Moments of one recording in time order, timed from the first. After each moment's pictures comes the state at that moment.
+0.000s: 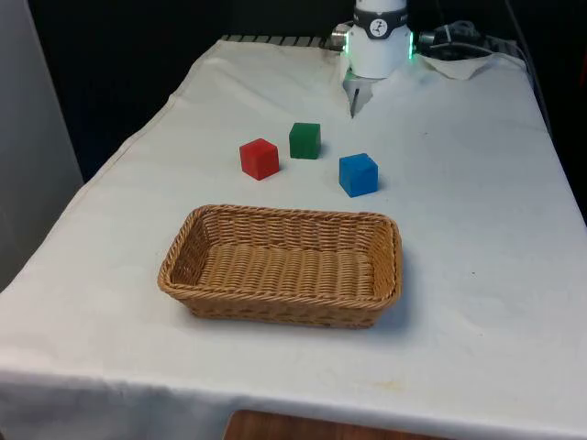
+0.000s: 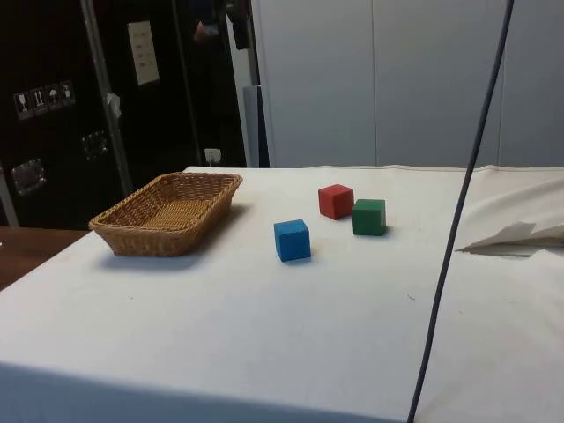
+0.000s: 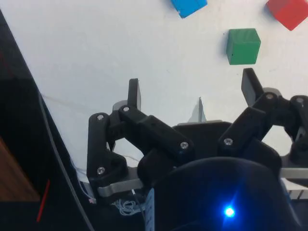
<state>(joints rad) 0.07 0.05 -0.08 -1.86 0.03 1.85 -0.04</state>
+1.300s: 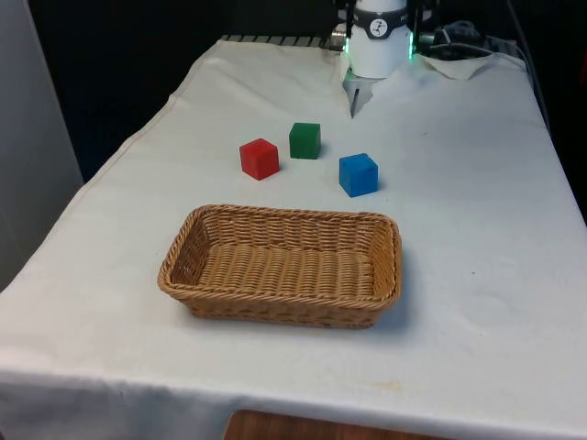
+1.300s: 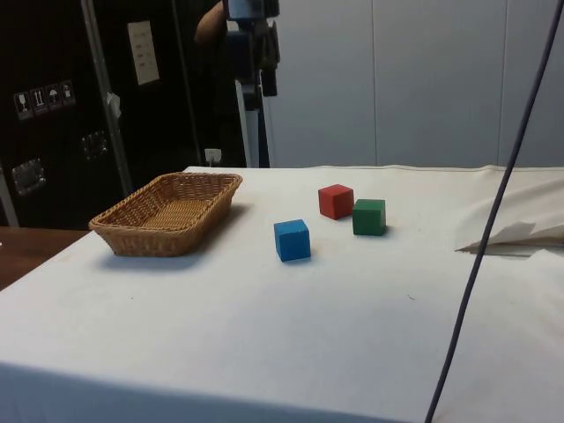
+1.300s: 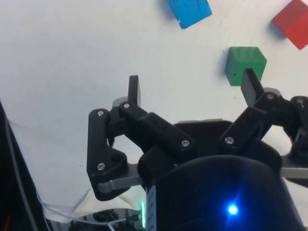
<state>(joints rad) 0.06 -0.09 -0.01 -2.25 -0.05 2.19 -0.01</state>
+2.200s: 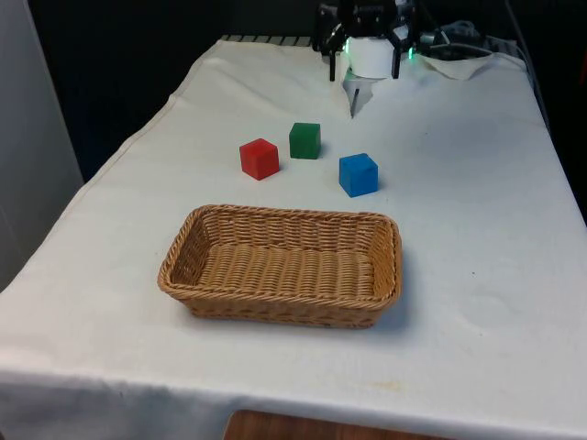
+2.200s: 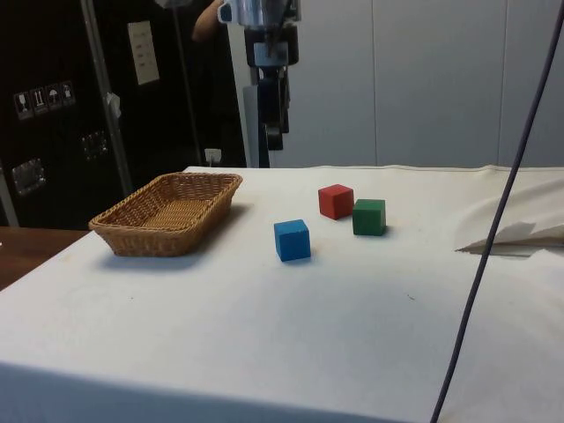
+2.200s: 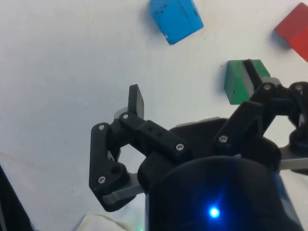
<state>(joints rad) 0.05 -0.03 -0.05 -2.37 -0.05 2.38 -0.19</state>
